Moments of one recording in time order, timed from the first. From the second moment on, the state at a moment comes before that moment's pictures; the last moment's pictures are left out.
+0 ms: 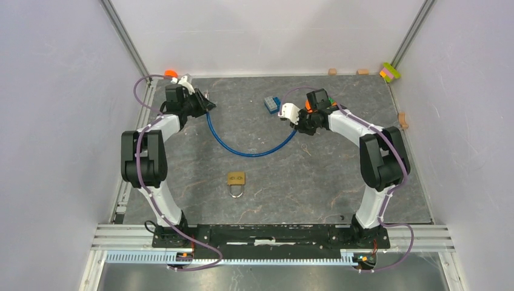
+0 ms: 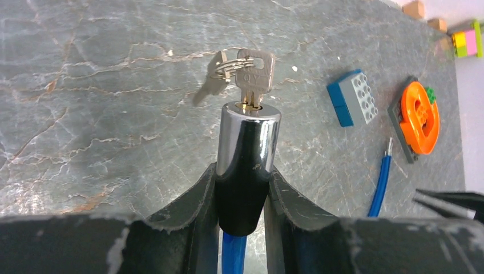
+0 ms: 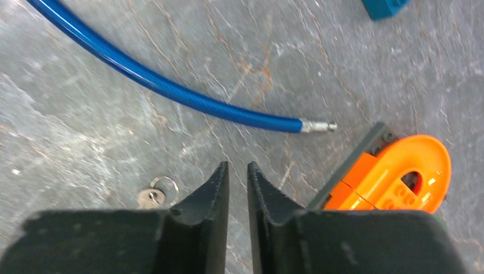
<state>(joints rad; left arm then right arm) 0.02 1.84 1.18 0.13 0.44 -0.41 0.33 1.86 1.29 -0.43 -0.31 -0.97</state>
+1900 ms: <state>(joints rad) 0.14 1.51 1.04 0.06 0.51 -0.28 0.35 1.51 0.98 -0.30 -0.33 -0.73</state>
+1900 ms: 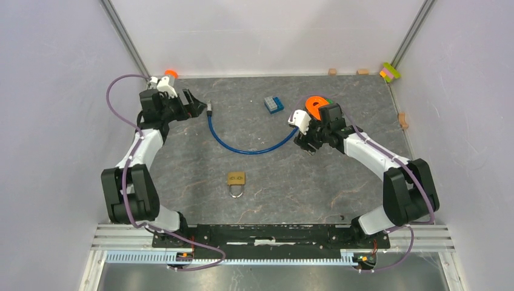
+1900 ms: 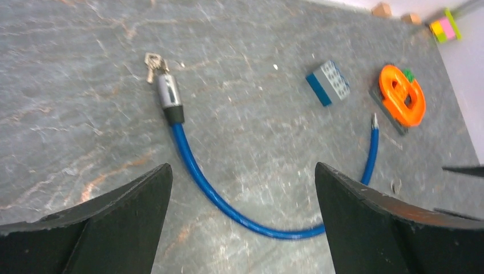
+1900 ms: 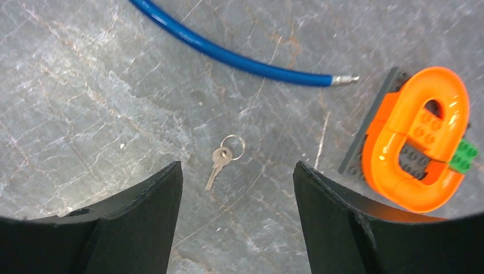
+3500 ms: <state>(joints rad) 0.00 2.04 1.41 -0.22 0.32 -0.22 0.34 1.49 0.85 -0.25 -0.39 -0.70</state>
